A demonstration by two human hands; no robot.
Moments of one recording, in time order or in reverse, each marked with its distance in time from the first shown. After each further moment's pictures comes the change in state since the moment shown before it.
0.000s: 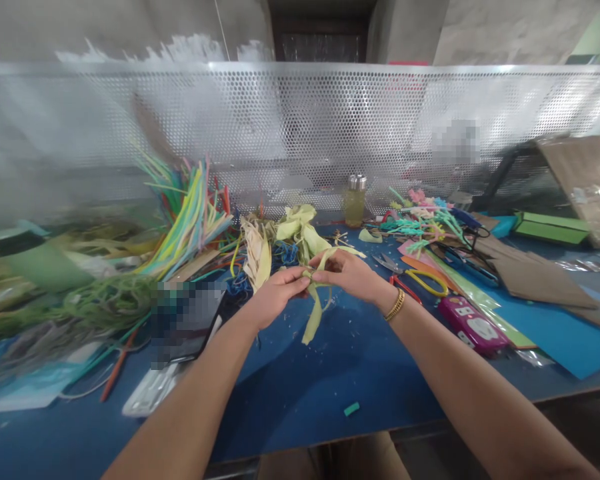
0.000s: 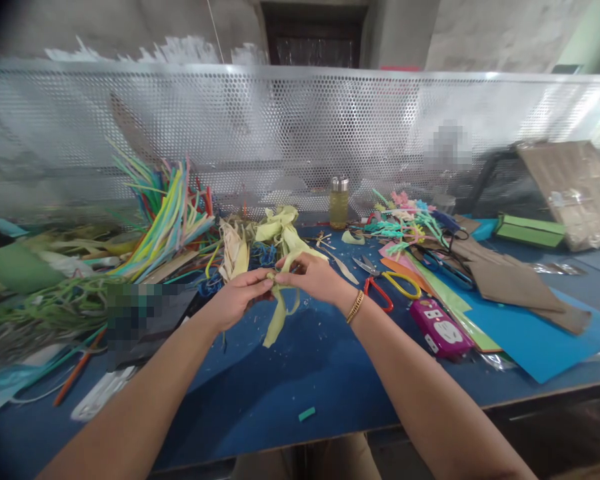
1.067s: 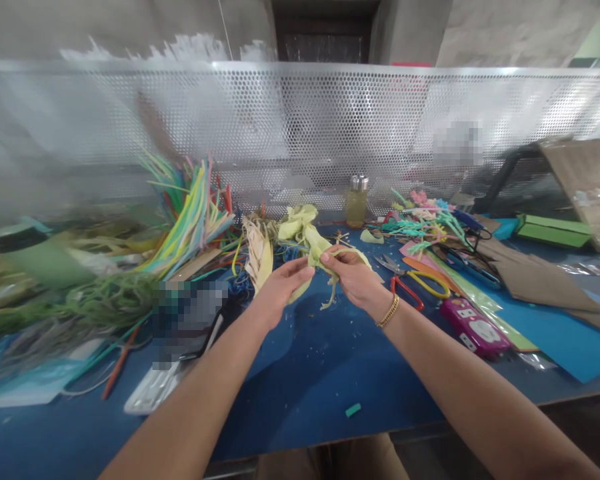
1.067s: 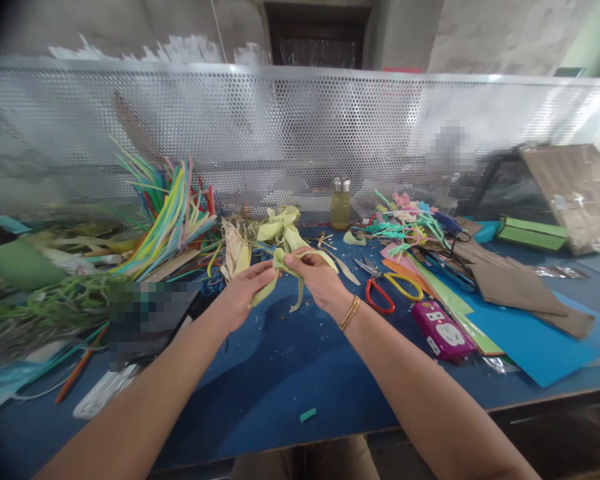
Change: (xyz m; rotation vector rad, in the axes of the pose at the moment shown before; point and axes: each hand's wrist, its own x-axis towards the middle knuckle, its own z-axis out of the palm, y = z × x) left_hand 0.007 -0.005 0.011 -0.219 0.312 -0.060; right_hand 0.008 0.003 0.022 0.527 0.254 0.031
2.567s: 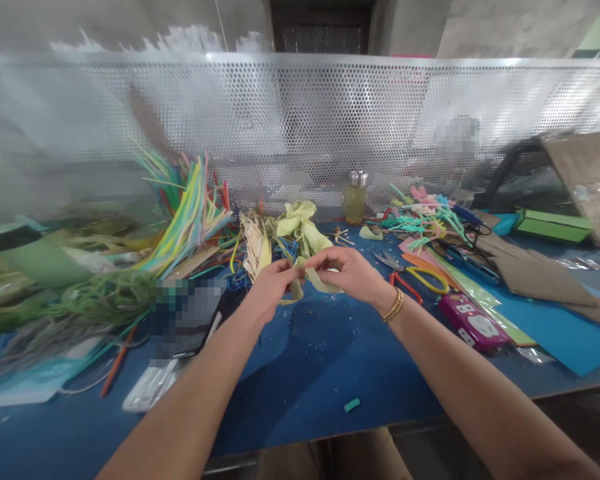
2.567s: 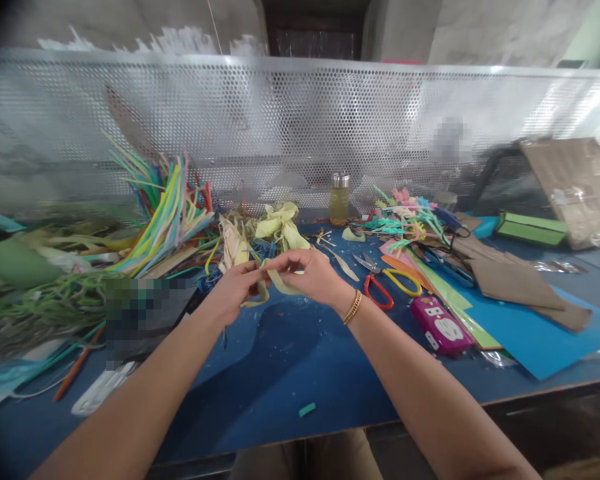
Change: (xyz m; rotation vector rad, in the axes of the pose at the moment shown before) left_hand 0.007 -0.001 -0.011 0.200 0.043 -0.045; right_hand -0.008 -0.016 -0.008 -0.451 -0.313 -0.279
